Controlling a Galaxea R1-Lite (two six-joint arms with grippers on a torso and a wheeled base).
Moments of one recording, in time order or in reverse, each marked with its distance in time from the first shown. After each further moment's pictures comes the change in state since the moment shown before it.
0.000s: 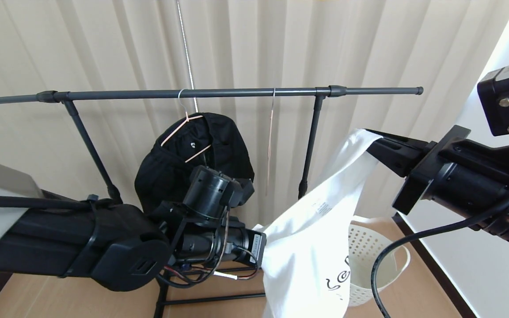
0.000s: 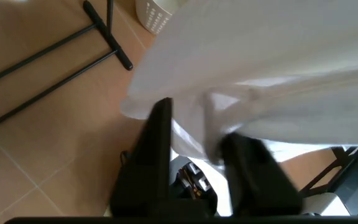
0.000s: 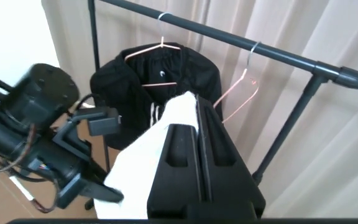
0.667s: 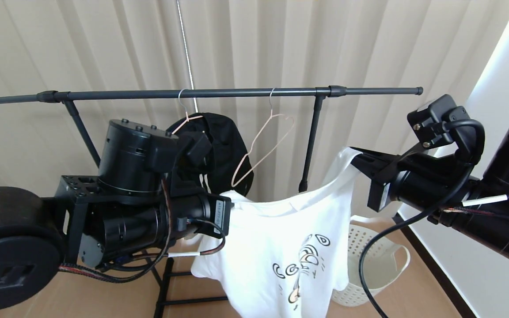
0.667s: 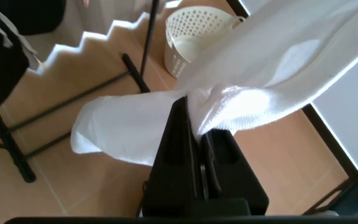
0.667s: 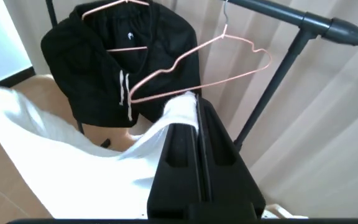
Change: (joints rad) left arm 0.022 -0.277 0.035 0.033 0.202 0.058; right arm -0.102 0.134 -0.007 0.004 -0.005 -0.019
